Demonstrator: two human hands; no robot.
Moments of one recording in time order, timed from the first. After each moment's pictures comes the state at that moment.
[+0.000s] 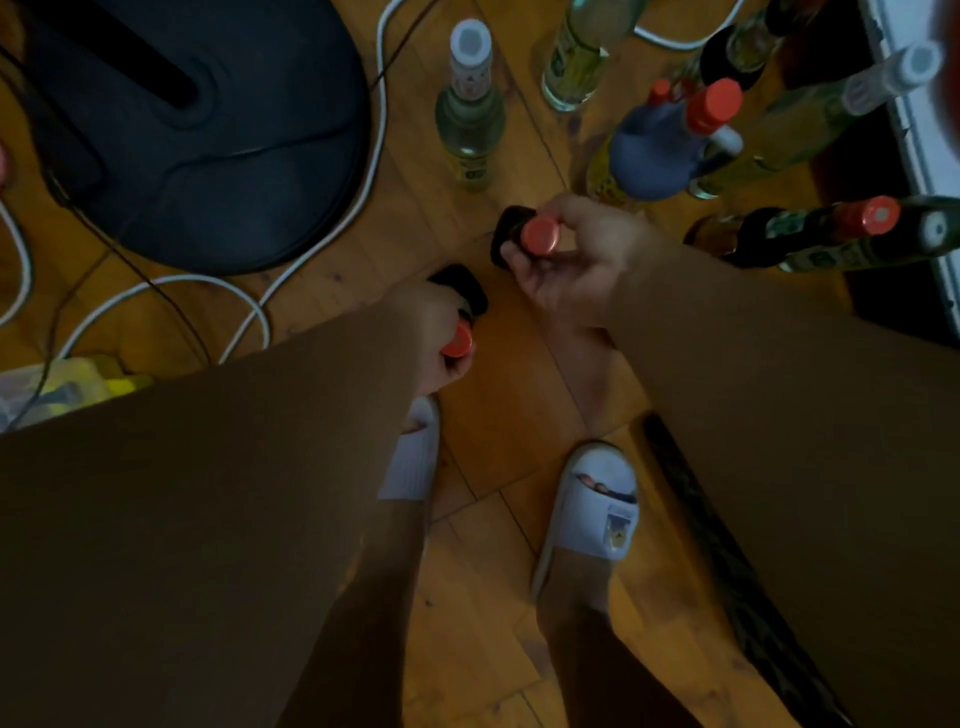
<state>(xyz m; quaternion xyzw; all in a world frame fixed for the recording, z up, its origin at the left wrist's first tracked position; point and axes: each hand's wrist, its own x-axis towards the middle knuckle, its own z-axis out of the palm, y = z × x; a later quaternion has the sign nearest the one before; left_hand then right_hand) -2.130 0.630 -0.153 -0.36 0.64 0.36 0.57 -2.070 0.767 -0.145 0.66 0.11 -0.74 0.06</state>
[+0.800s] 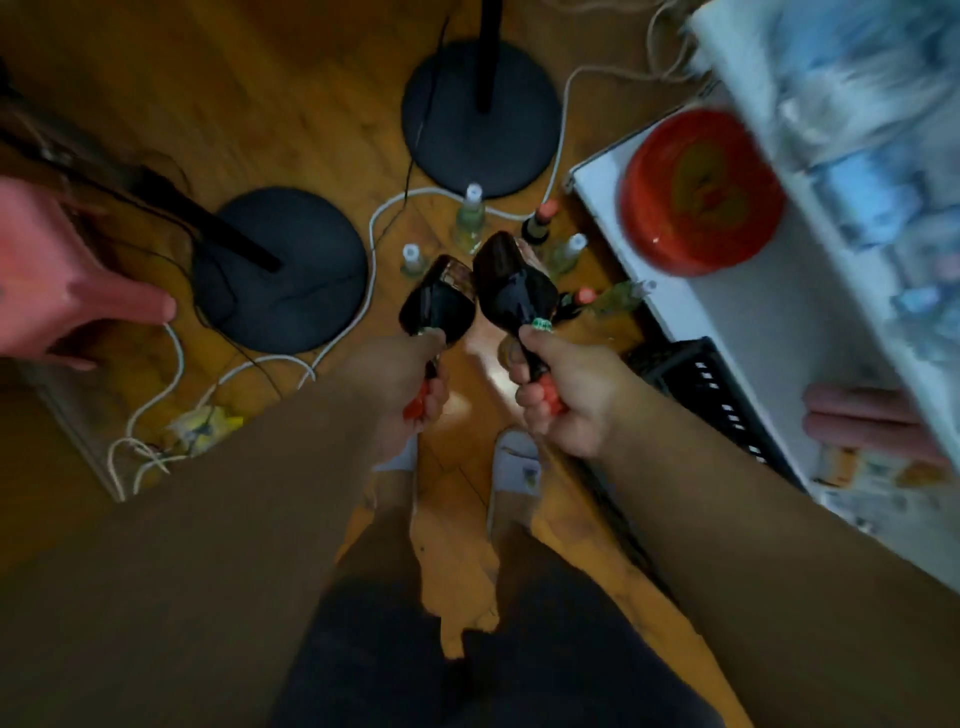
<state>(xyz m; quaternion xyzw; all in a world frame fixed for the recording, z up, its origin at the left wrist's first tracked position) -2.071 0.625 0.248 -0.20 0.67 0.39 0.60 -1.938 0.728 0.236 0.58 0.26 -0.77 0.08</state>
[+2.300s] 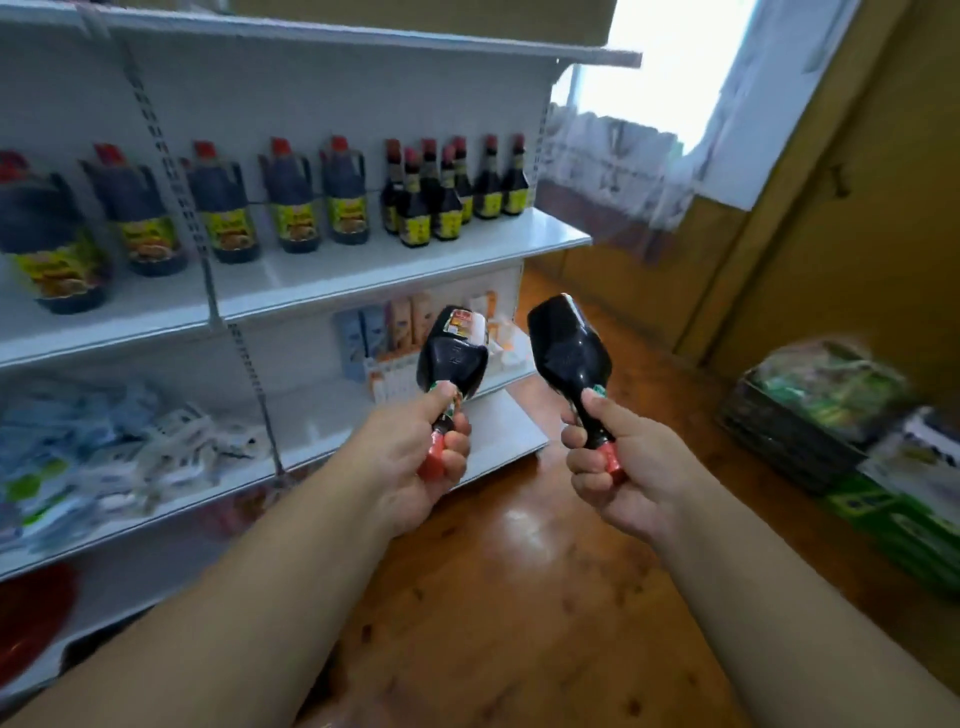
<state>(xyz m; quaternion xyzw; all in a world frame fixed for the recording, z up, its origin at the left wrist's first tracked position) -1.325 0.377 0.676 0.35 0.39 0.13 0.84 -1.201 0.224 0.672 0.54 0.02 -0.45 -0.71</state>
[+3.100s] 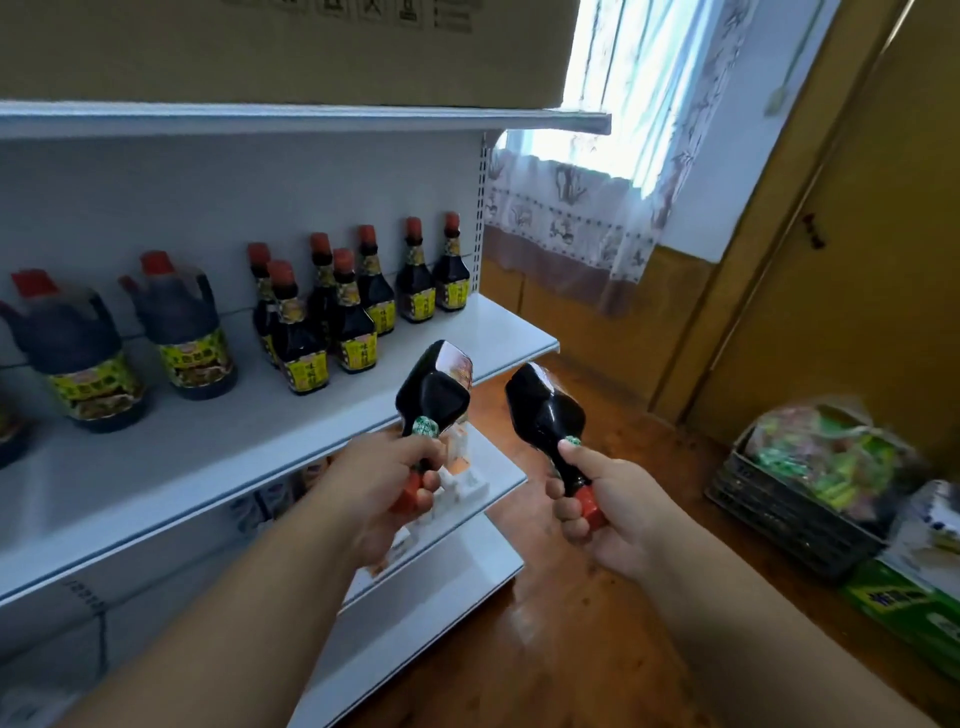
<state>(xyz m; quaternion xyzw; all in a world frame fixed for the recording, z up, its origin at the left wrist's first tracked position) -0.979 0.595 0.688 0.51 0.37 0.10 0.77 -0.864 0.421 0.668 0.60 -0.03 -0.40 -0.69</state>
